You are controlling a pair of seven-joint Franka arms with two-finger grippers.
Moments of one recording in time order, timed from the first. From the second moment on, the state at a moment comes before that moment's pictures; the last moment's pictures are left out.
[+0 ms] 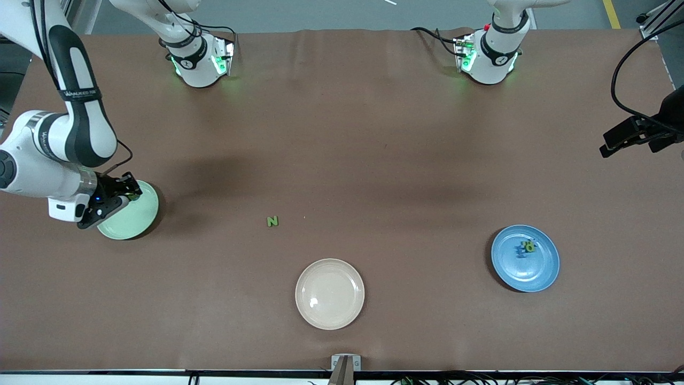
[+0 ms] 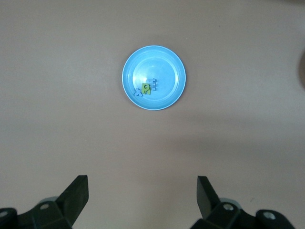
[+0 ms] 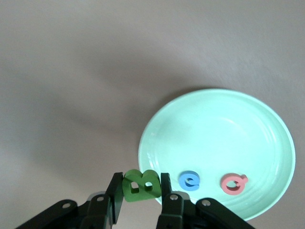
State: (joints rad) left arm 0.04 0.04 -0.05 -1.48 -0.01 1.57 -0.11; right arm -0.07 0.28 -0.13 -2.05 0.07 2.14 -0.78
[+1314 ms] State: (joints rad) left arm 0.04 0.05 -0.04 -1.48 -0.01 1.57 -0.11; right arm -0.12 0.45 -0.12 -2.15 0.05 2.49 -0.81
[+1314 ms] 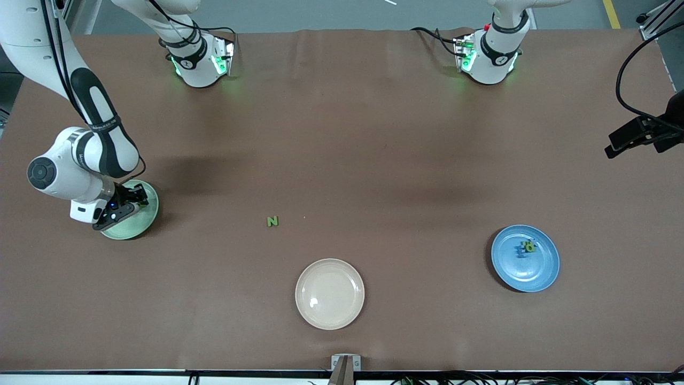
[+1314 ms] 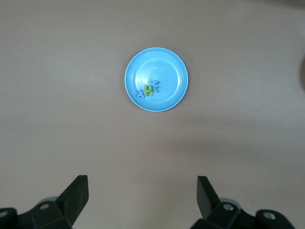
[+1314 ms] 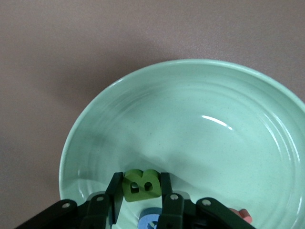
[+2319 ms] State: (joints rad) left arm 0.04 0.05 -0.04 -1.47 -0.01 1.57 -0.11; right arm 0.23 0.16 -0.08 -1.95 0.06 1.90 -0.07
